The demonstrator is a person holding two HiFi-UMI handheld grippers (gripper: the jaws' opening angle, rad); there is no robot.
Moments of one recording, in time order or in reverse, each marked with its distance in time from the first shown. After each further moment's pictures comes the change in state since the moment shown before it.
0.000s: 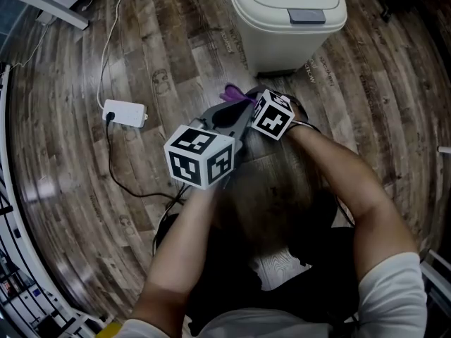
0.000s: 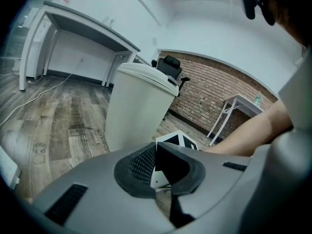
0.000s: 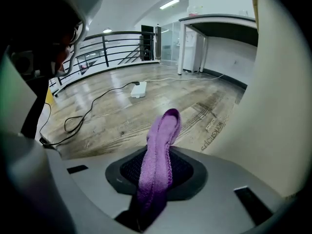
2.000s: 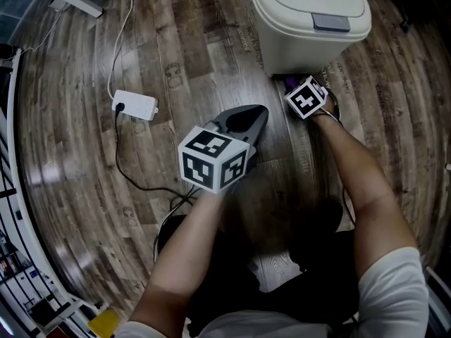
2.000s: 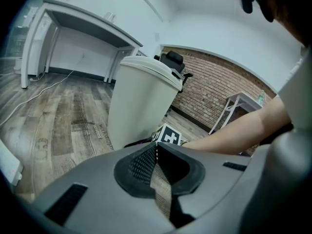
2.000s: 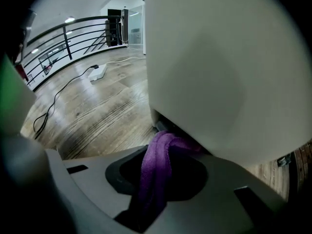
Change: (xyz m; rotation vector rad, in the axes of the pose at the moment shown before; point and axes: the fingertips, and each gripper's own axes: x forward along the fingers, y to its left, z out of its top) left arm 0.005 0.006 -0.014 -0.016 0.050 0.025; right arm 0.006 -0.111 -0.101 0.216 0.190 -0.254
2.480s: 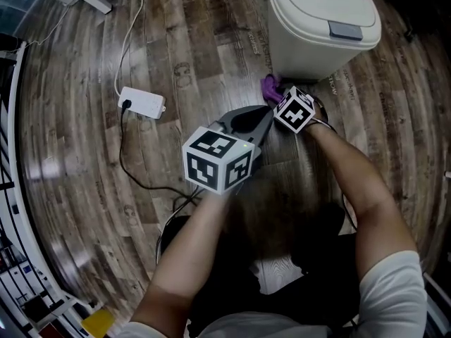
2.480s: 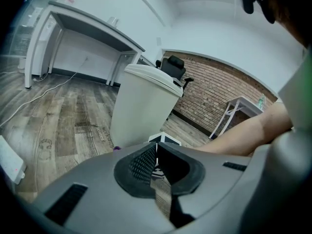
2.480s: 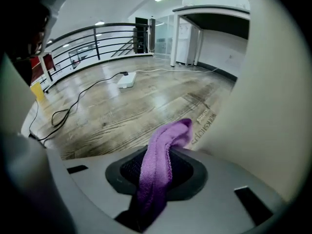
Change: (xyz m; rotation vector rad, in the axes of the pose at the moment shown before) left arm -0.017 0.006 0.009 -0.019 -0.043 0.006; right arm -0.002 0.084 0.053 -0.194 -0.106 0.178
